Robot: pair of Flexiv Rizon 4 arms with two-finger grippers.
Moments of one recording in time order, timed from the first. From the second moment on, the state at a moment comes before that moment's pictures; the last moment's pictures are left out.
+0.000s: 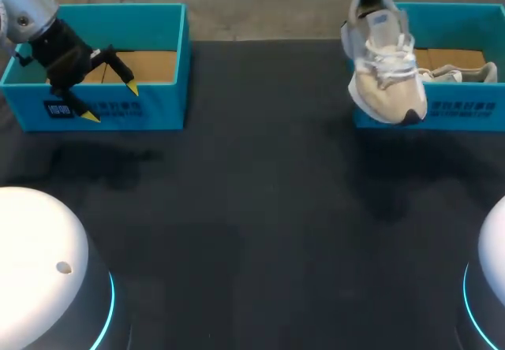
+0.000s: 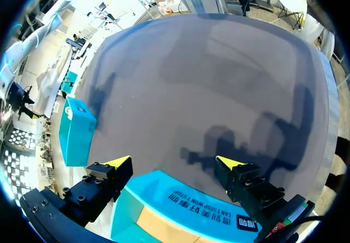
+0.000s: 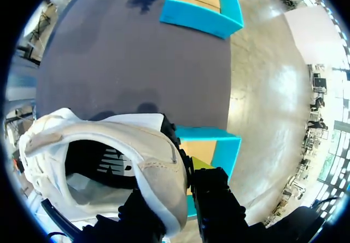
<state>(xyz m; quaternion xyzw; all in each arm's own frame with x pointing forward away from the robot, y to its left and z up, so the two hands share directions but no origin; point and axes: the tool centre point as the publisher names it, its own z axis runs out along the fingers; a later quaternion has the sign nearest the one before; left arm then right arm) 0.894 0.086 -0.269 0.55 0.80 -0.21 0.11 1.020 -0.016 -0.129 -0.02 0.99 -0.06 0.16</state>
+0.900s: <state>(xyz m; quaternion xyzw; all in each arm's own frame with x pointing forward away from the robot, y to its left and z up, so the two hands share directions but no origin) 0.894 0.086 -0.269 0.55 0.80 -0.21 0.11 1.099 -0.130 -0.096 -0.03 0.99 -0.06 0.16</state>
